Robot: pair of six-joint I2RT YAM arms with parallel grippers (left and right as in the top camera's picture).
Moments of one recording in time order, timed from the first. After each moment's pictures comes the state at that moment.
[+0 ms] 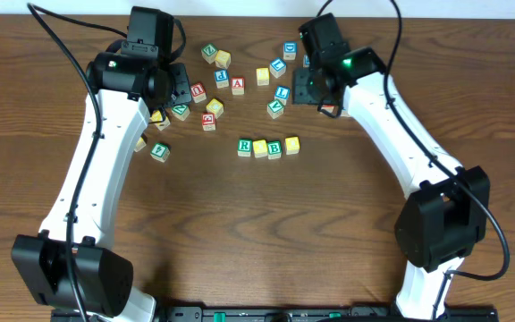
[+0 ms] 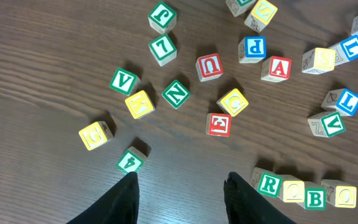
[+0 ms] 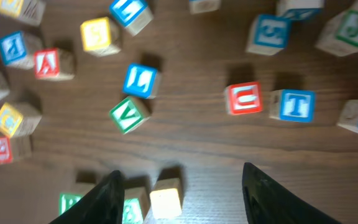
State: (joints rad) left arm -0.17 1.71 1.68 -1.06 -0.12 -0.36; right arm 0.39 2.00 1.81 -0.91 0.08 0.44
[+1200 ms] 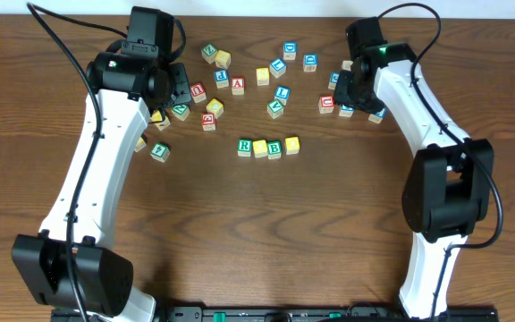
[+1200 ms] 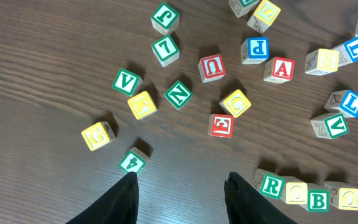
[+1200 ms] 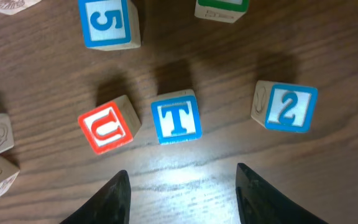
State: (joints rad) left arm -0.17 1.71 1.68 -1.06 -0.13 -0.36; right arm 0.20 2.15 1.81 -0.96 0.09 0.50
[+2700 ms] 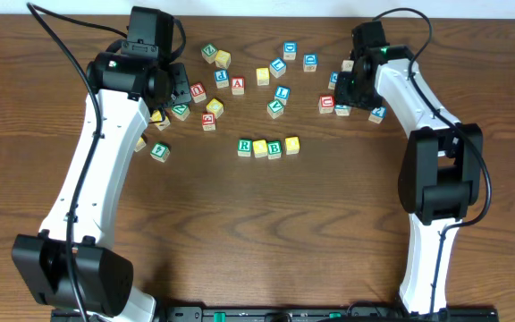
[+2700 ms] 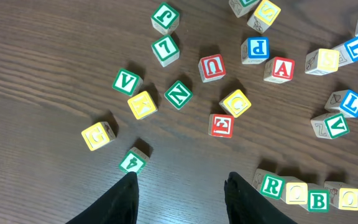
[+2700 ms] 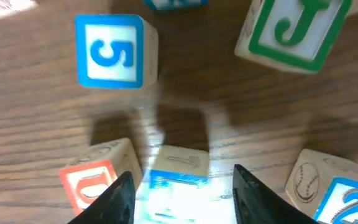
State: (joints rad) left arm -0.17 1.71 1.68 -1.06 -0.13 -0.36; right arm 0.15 2.28 1.87 -0.88 -0.03 0.33
